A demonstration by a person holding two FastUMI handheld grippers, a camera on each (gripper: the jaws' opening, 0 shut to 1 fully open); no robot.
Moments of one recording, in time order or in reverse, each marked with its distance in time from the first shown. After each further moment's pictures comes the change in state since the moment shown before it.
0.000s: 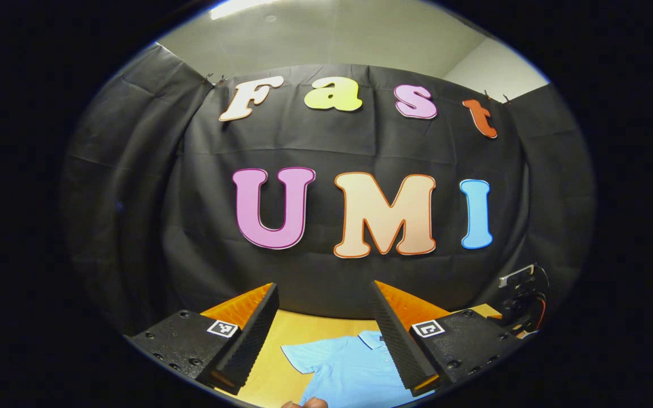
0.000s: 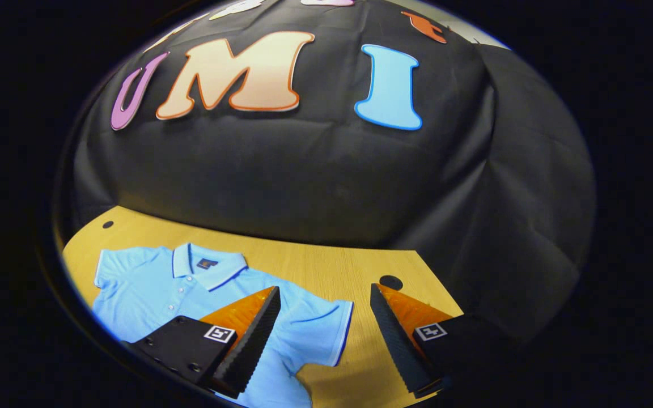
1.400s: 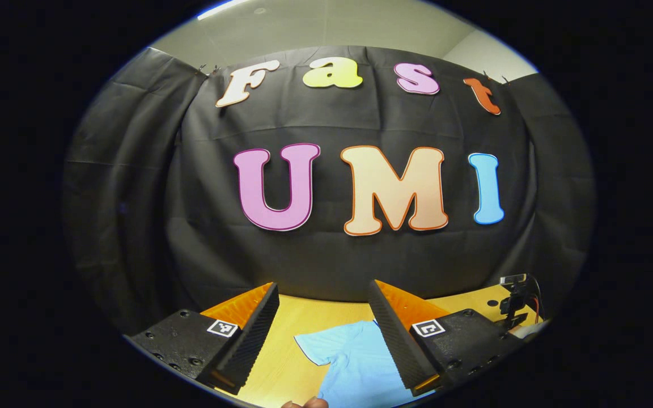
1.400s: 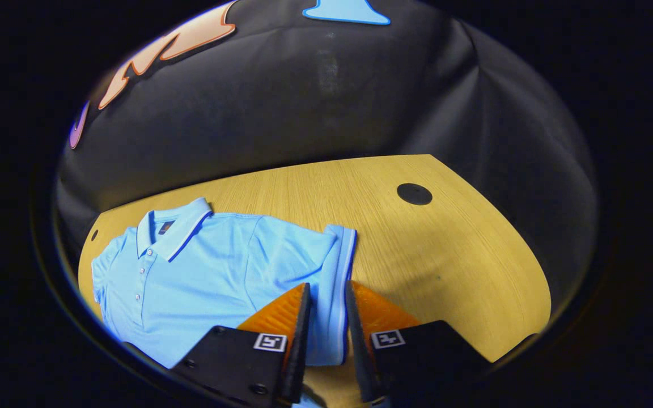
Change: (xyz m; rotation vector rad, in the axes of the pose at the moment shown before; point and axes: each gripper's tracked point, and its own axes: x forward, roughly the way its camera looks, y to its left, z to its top) left arm 0.013 0.009 -0.038 0.047 0.098 0.011; right arm 0.064 0.012 -0.113 0.216 0.326 0.042
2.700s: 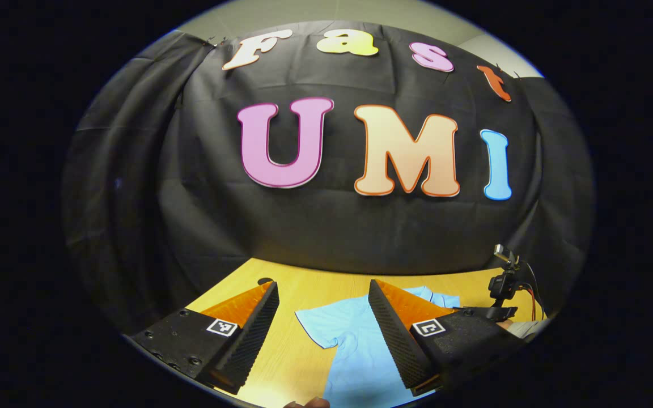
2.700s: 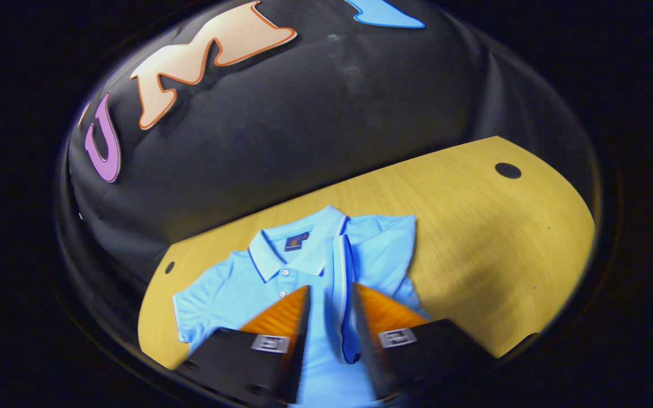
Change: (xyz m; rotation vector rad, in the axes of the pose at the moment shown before) left arm 0.029 0.031 -0.093 -0.070 0.176 -0.028; right arm -0.053 0.189 0.008 0.205 -0.030 0.326
